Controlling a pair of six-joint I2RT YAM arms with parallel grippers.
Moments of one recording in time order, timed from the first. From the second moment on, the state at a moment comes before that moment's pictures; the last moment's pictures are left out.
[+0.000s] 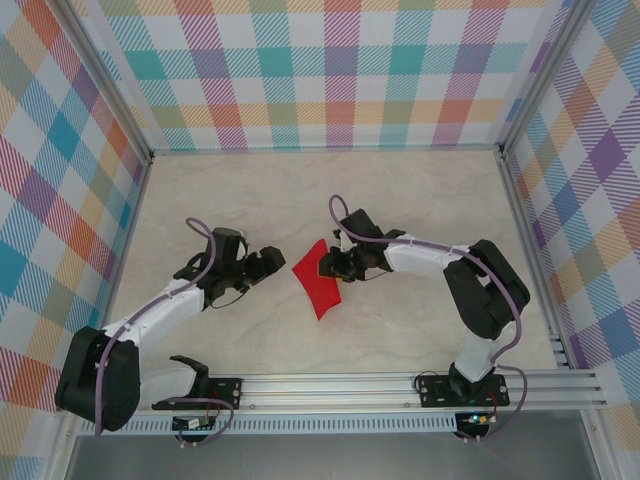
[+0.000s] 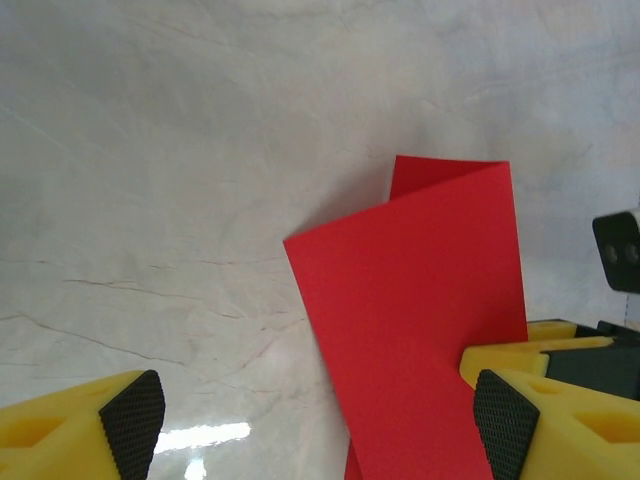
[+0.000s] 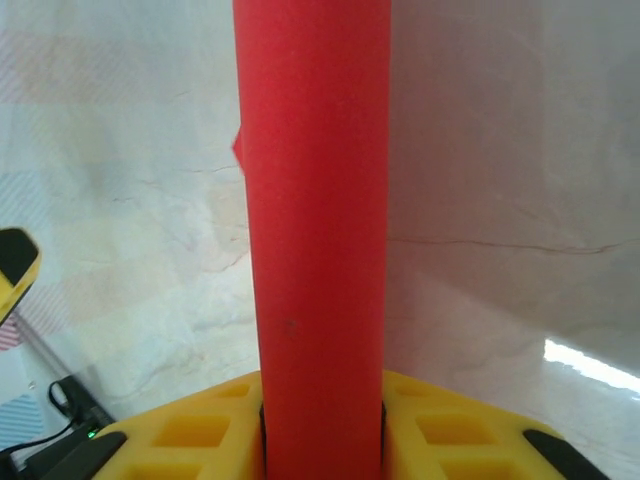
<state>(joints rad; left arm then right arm) -0.37 1.20 0.61 -0.23 0.28 -0.84 0.68 1.77 1.05 -0.30 -0.45 0.76</state>
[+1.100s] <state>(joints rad) -0.45 1.30 0.62 -0.18 0.23 -0.87 0.68 1.73 1.00 -0.47 -0.05 0.76</state>
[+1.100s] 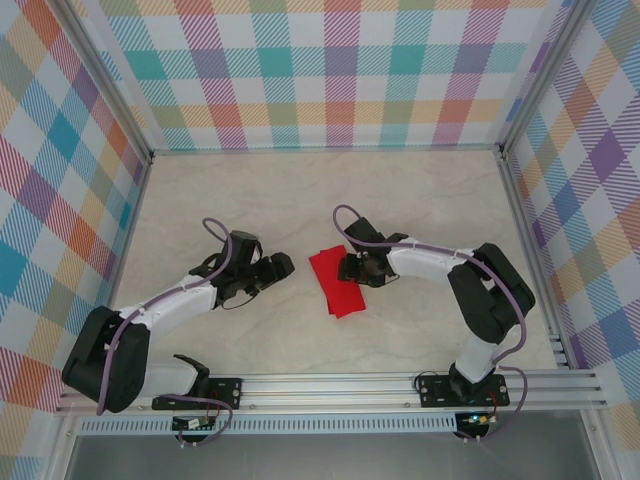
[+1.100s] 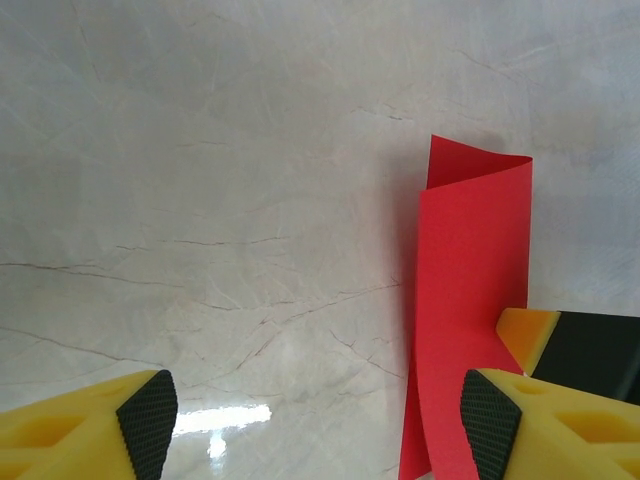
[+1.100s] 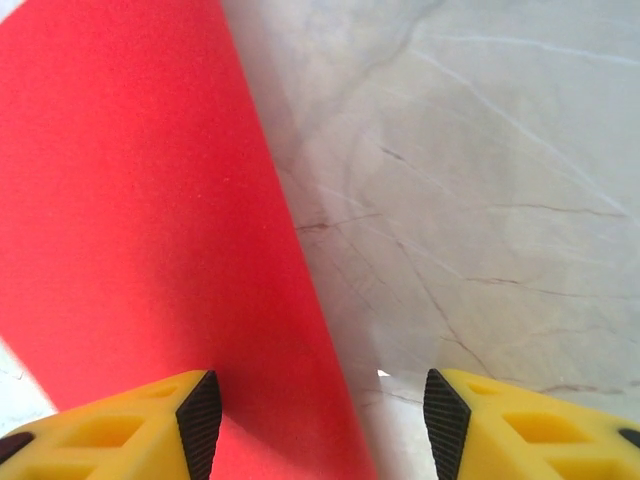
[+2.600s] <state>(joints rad) -0.62 1.67 0.60 0.51 0.51 -1.13 0.63 1.64 0.94 -0.42 -0.10 0.93</state>
